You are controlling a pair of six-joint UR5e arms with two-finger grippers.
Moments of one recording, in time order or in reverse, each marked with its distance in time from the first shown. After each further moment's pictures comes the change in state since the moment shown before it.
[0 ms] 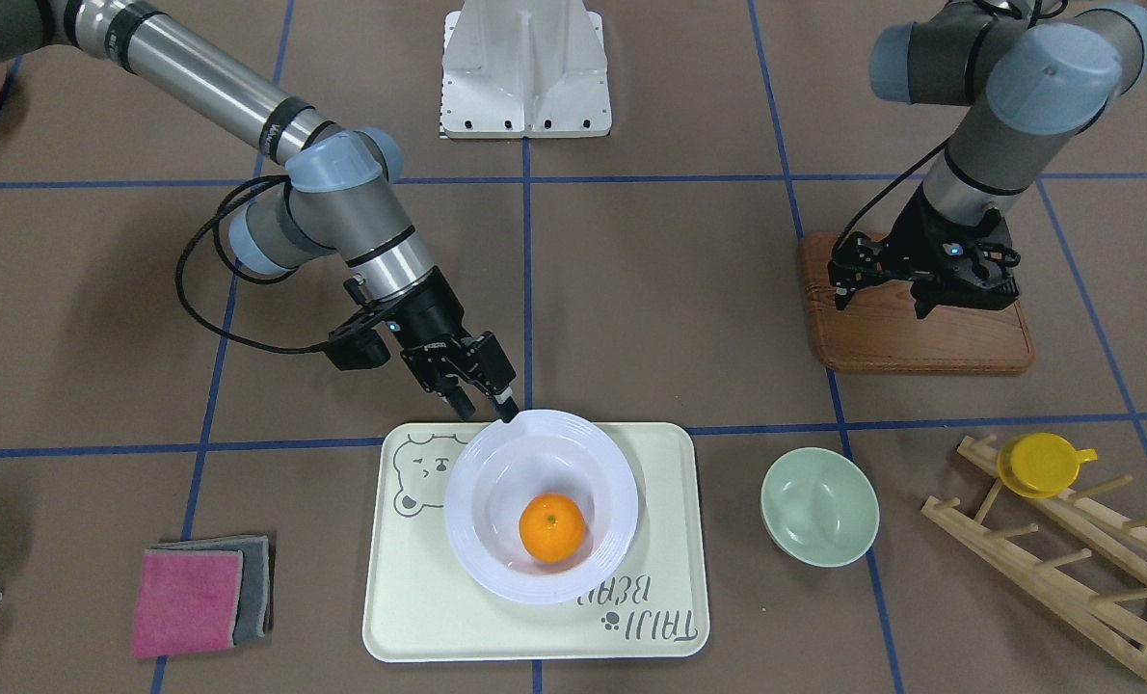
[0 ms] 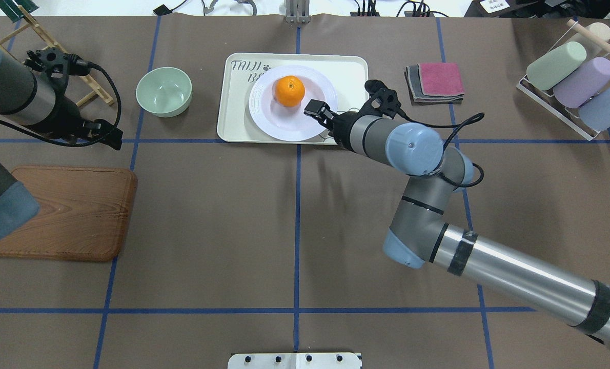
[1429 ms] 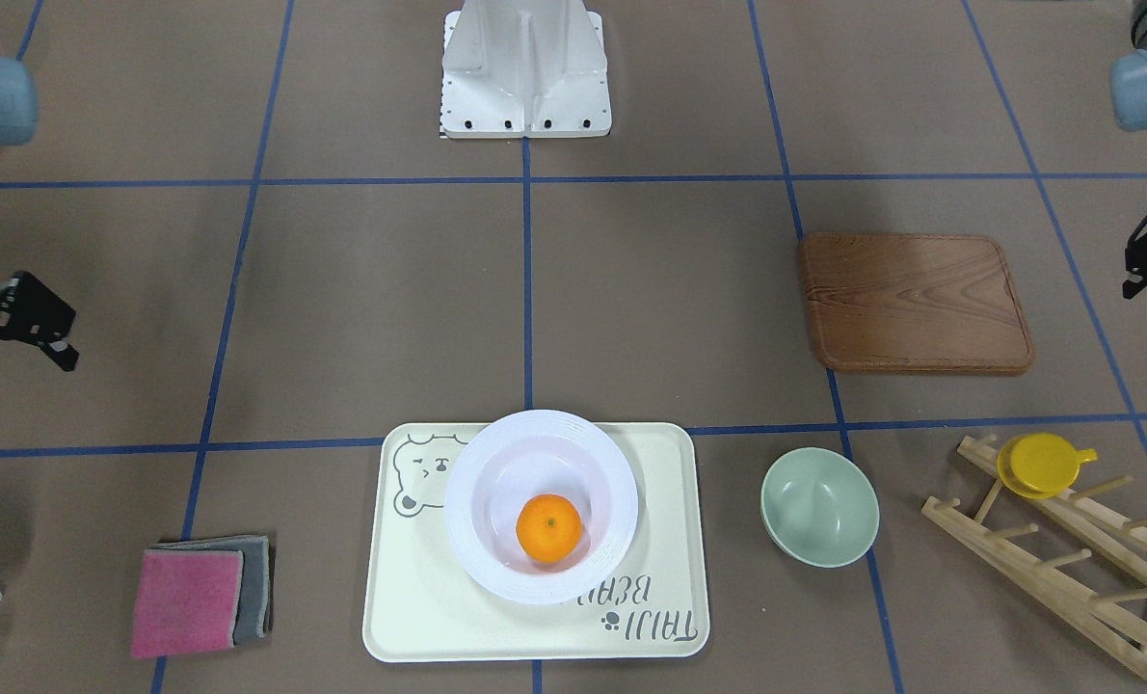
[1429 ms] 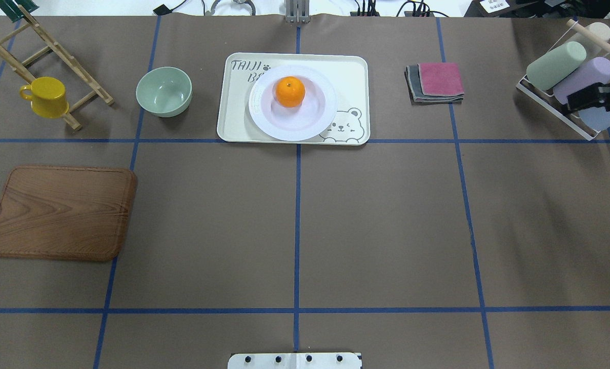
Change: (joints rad) left arm -0.463 0.198 0.183 0.088 -0.175 0.831; right arm 0.650 -0.562 0.430 -0.685 0.623 -1.271
